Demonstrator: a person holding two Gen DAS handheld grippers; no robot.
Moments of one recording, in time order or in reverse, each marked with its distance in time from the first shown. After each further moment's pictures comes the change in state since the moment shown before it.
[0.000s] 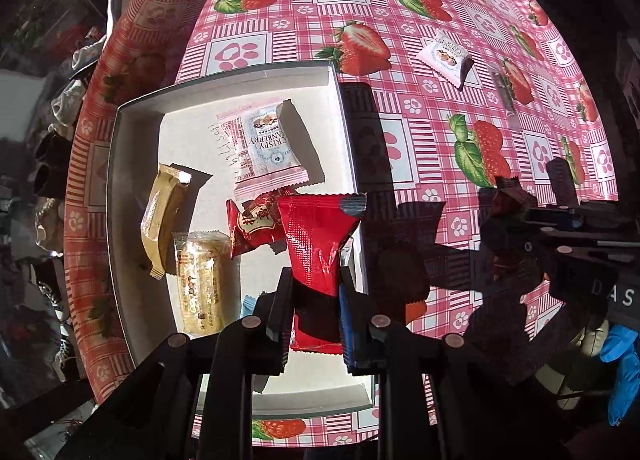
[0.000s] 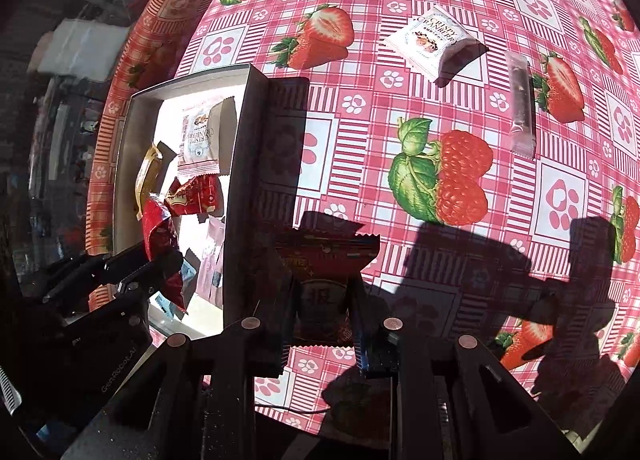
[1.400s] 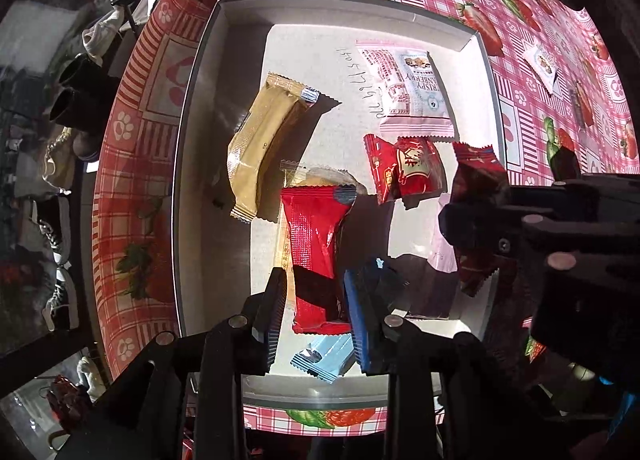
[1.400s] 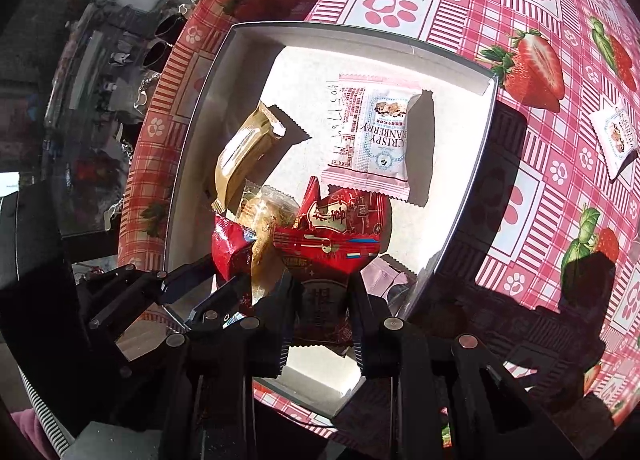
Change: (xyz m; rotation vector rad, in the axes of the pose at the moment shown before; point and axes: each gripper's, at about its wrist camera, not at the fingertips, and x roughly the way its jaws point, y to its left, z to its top) left arm 0.038 0.090 -0.025 -0.173 0.104 0.017; right arm 0.070 0.149 -0.005 -0.206 0.122 0.025
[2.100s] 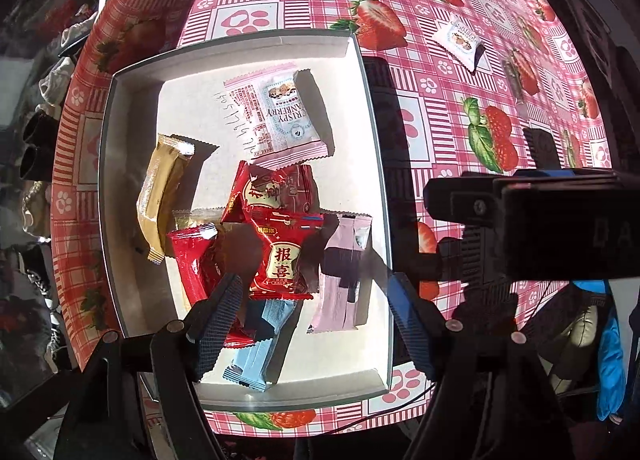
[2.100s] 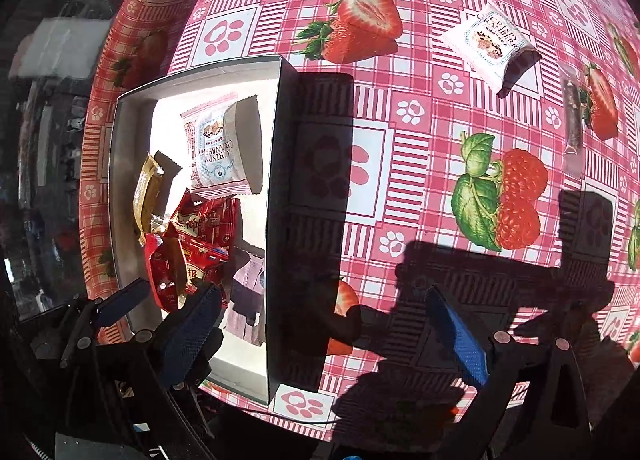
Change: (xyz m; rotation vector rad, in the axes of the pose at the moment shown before) left arm -0.026 -0.087 0.008 0.171 -0.021 -0.076; right arm -0.016 -0.086 -0.050 0.290 -0.046 -0.059
